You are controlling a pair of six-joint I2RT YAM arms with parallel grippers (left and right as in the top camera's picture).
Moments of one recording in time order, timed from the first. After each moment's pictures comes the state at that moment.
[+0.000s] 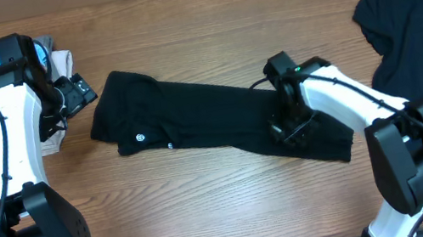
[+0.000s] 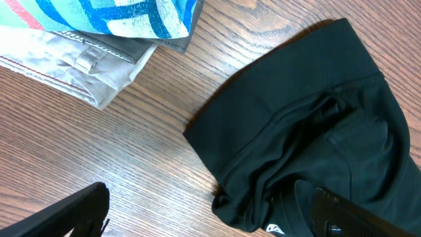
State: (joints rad) left arm 0.20 1.85 1.61 -1.10 0.03 -0.38; right arm 0.34 1.86 1.21 -1.00 -0.19 1.13
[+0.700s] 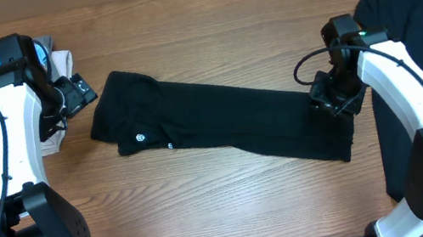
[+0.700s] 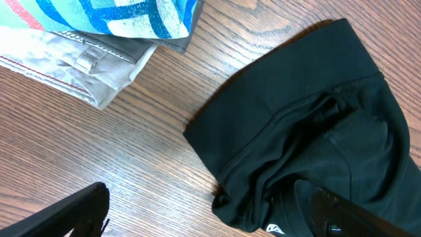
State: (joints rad) left arm 0.20 1.85 1.61 -1.10 0.03 -0.38; right arm 0.07 1.75 1.31 -1.15 -0.10 0.58
